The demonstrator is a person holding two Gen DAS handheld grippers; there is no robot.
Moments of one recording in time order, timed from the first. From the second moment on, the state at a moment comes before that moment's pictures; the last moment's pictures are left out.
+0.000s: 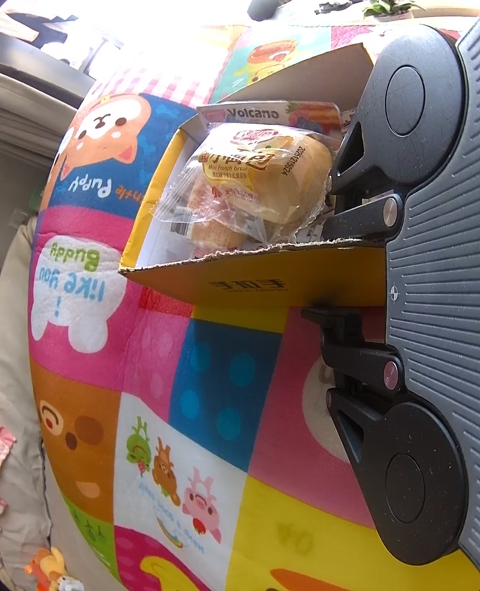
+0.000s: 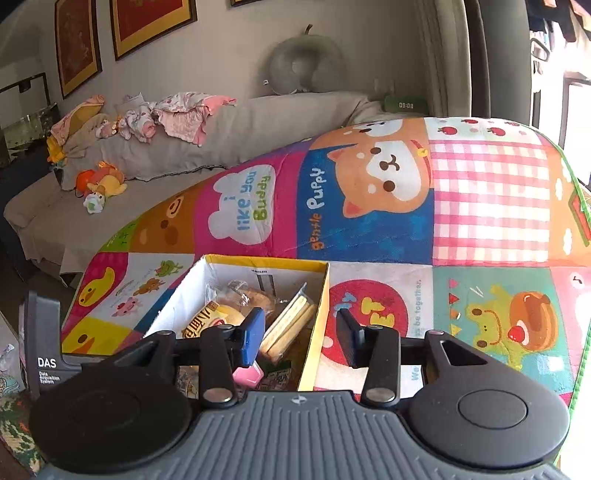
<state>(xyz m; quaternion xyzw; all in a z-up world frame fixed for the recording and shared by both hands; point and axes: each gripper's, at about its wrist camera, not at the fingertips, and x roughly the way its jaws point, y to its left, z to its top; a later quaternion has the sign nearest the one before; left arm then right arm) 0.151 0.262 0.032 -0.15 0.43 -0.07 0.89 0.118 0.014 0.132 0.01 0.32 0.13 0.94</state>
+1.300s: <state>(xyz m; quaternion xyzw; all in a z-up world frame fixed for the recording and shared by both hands) 0.228 0.215 0.038 -0.02 0.40 -0.06 0.92 0.124 0.017 0.026 -0.02 0.32 0.04 0.95</state>
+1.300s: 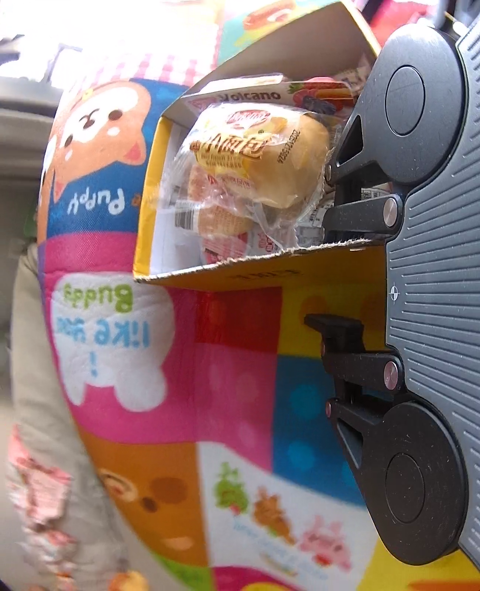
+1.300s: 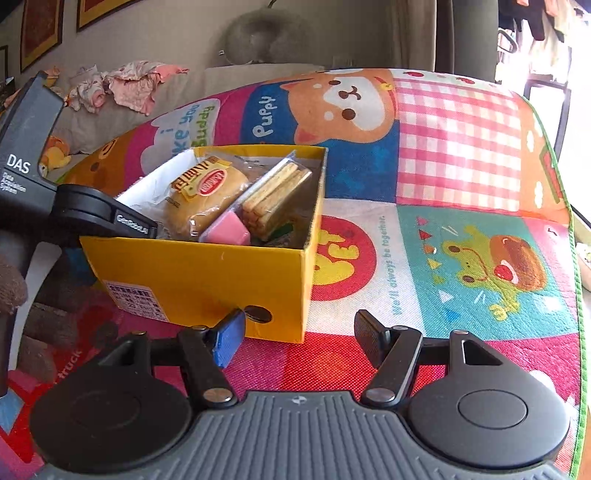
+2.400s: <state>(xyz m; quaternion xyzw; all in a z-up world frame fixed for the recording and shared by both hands) 0.170 0.245 0.081 -0.02 0.31 -0.02 0.95 0.107 0.002 0.039 0.00 0.31 0.01 0.95</state>
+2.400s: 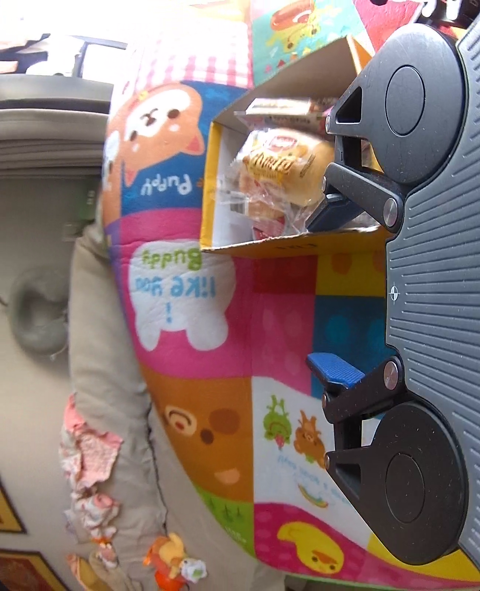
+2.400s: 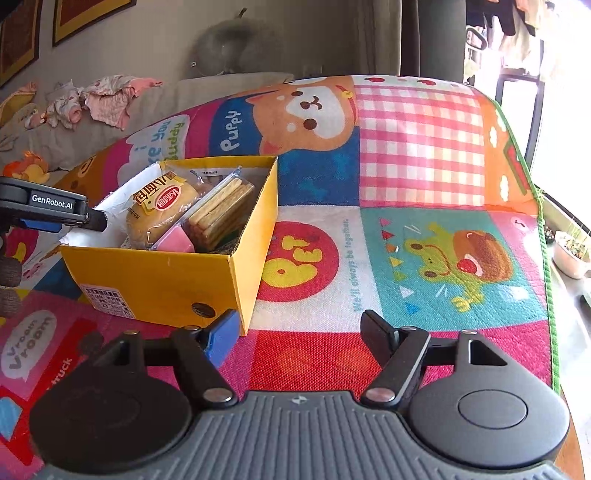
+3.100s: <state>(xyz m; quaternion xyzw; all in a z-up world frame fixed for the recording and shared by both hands) -0.007 0.196 0.011 0.06 0.31 -0.02 0.95 -0.001 0.001 0.006 0.00 0.37 0.01 0.93</state>
